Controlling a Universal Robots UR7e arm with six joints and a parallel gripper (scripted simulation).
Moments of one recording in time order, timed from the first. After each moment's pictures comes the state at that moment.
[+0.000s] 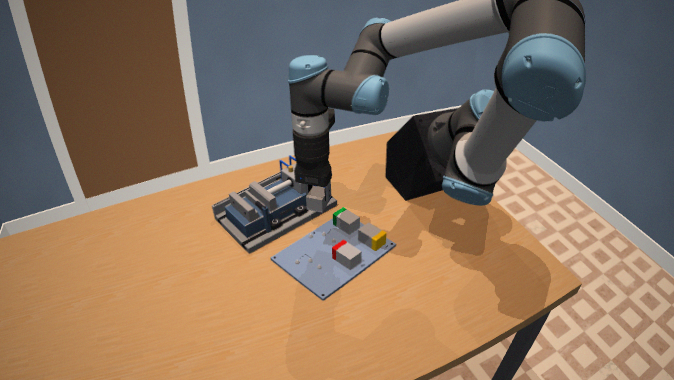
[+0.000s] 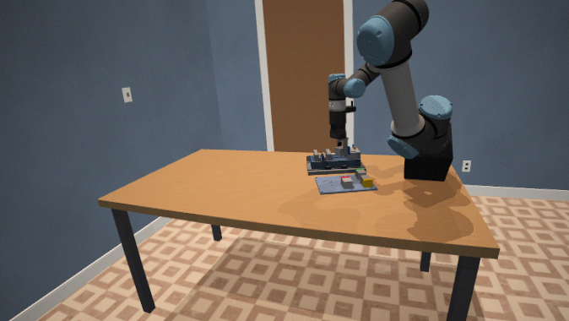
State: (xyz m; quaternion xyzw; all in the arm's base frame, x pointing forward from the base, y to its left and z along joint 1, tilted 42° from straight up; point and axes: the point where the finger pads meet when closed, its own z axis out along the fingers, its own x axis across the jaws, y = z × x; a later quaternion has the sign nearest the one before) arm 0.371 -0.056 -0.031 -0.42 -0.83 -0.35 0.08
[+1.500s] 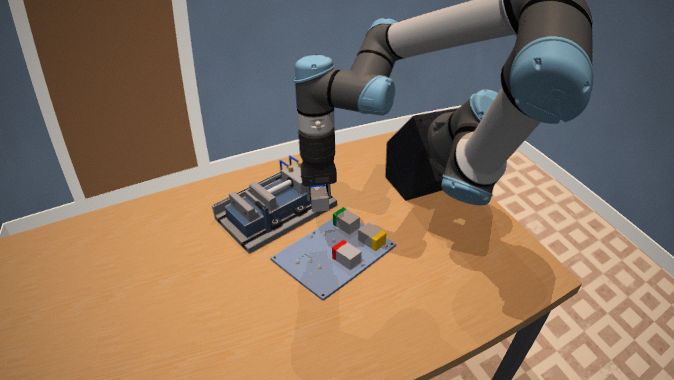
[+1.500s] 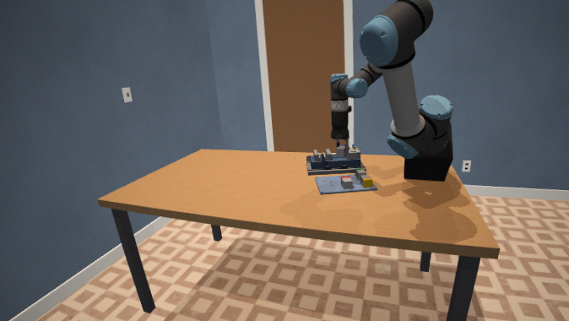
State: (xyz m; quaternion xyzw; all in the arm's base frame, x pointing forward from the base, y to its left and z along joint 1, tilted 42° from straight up) arm 0.371 -0.056 -0.031 -0.21 -0.91 -0.36 0.00
